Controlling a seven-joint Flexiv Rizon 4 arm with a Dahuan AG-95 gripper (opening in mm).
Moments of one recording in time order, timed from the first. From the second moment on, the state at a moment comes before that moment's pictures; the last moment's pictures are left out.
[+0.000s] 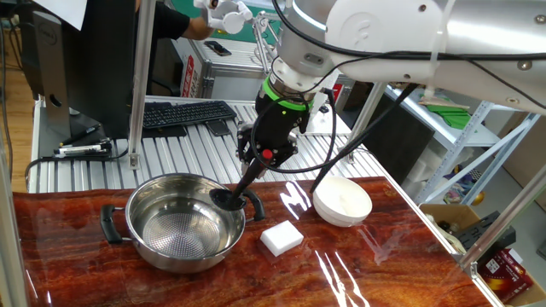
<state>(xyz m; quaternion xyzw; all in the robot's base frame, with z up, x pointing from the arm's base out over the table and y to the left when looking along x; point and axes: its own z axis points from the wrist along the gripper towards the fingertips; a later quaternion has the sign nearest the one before) 0.500 0.166 0.317 0.17 0.98 0.03 0.05</state>
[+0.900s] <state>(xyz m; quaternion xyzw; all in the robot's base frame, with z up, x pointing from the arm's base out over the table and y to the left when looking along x) 0.510 0.143 0.336 0.13 0.99 0.03 0.06</state>
